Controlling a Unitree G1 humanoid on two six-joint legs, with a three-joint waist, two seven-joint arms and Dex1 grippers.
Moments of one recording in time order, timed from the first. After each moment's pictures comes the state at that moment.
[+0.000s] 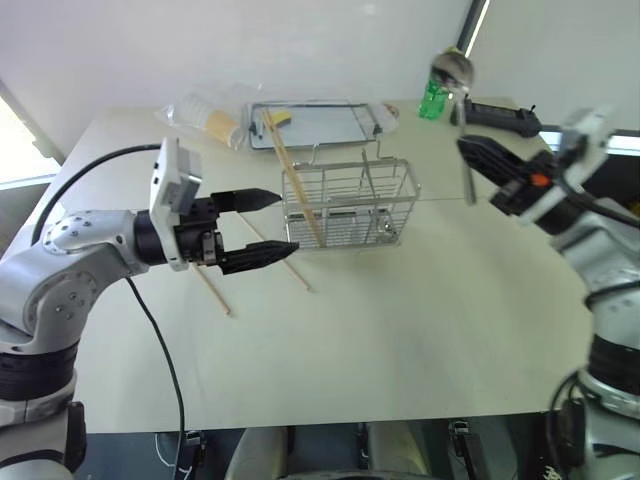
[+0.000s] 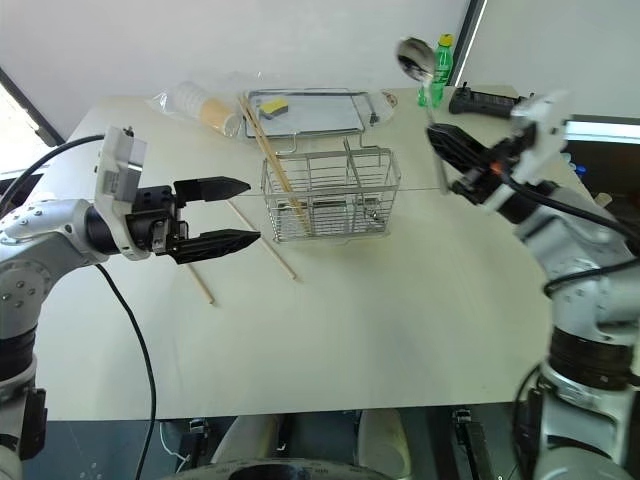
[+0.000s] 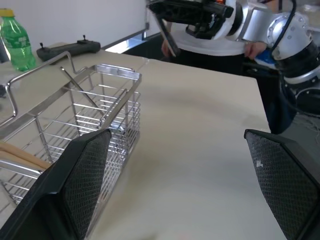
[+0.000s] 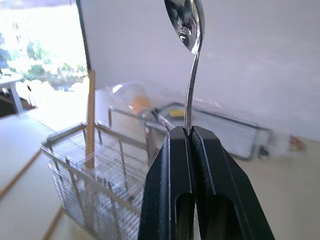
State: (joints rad) left arm -0.48 0.79 0.17 -0.42 -0.92 0.80 -0.90; right arm -0.52 -0.55 -0.30 -0.31 0.68 0.64 0.50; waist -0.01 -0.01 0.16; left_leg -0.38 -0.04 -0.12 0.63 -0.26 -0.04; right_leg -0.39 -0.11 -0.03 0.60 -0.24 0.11
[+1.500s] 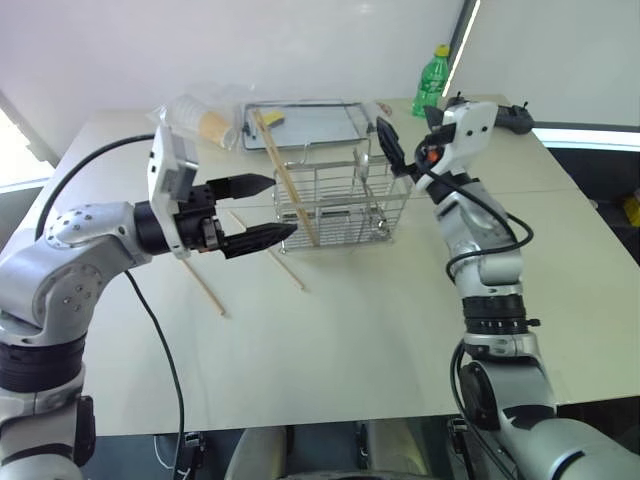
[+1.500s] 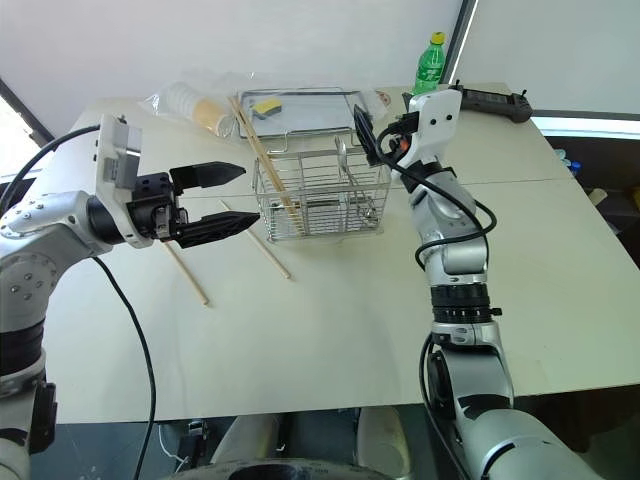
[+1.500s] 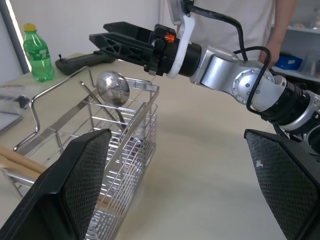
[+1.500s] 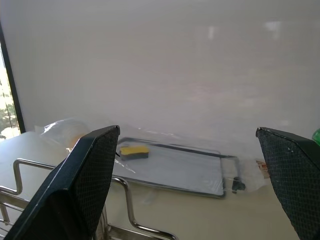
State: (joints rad) left arm -0.52 0.76 0.17 -0.38 -0.88 0.77 -0.88; right arm -0.71 -0.29 -0.11 0.10 0.29 0.20 0.32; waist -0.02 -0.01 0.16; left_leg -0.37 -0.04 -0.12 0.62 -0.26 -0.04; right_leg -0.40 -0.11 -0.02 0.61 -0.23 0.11
